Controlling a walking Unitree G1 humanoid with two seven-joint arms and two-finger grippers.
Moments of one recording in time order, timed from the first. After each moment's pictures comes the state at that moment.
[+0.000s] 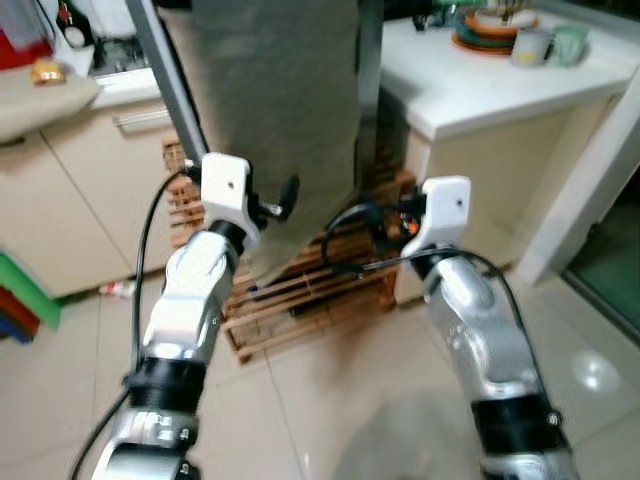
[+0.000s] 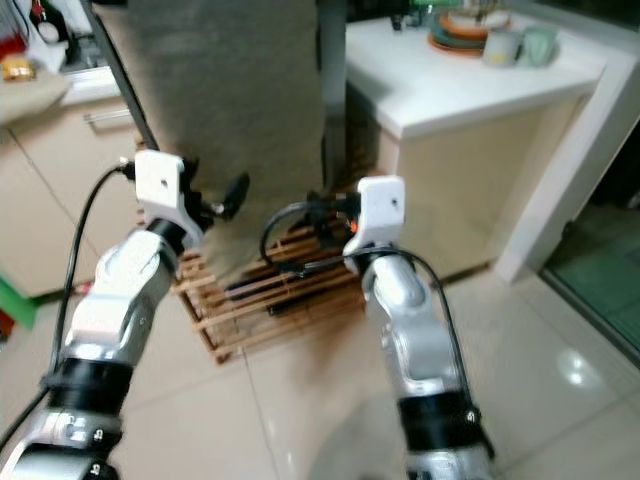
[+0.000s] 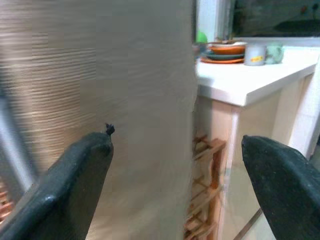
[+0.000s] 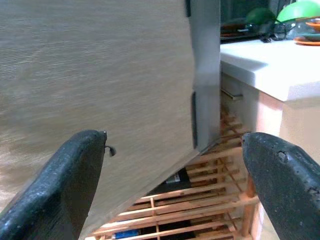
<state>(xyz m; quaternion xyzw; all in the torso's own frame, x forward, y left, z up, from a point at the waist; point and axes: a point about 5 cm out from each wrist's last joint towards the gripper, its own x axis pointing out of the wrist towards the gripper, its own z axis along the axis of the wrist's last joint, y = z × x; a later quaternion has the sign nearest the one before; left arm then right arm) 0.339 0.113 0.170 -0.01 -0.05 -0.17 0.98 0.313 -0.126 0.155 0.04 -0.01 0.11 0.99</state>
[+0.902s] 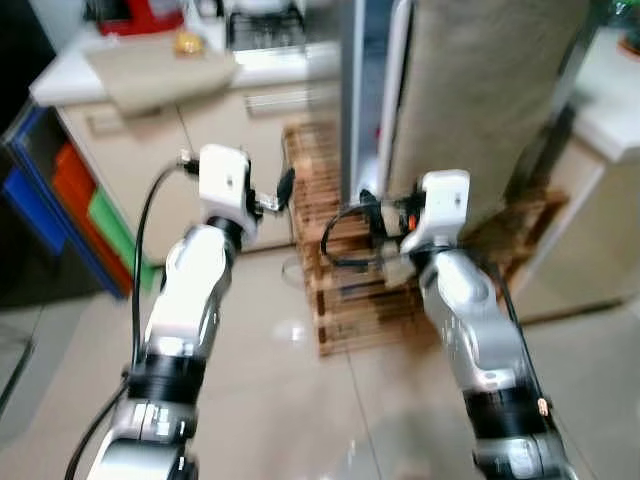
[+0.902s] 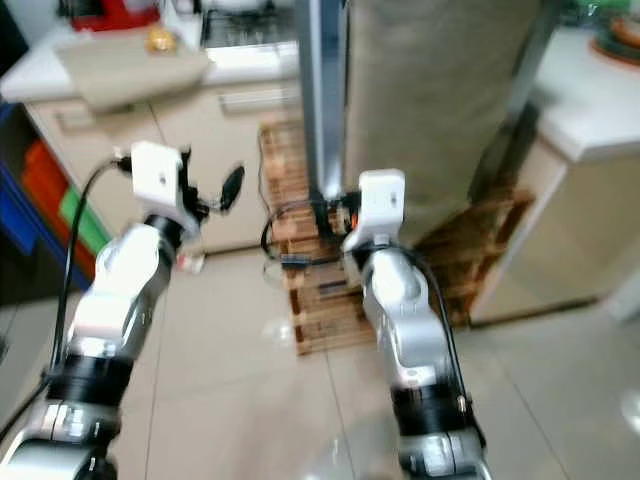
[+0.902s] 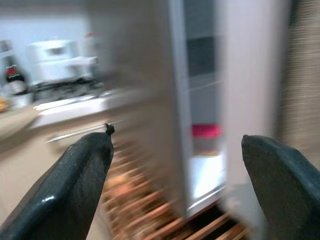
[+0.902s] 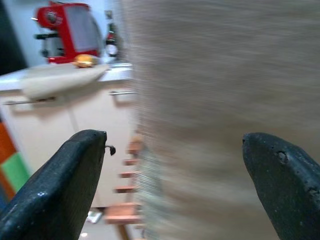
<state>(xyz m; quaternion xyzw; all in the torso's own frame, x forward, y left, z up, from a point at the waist) 0.338 0.122 0.181 0.02 -0.10 -0.16 0.98 0.323 -0.109 0.159 0.04 -0.03 0.13 0.99</state>
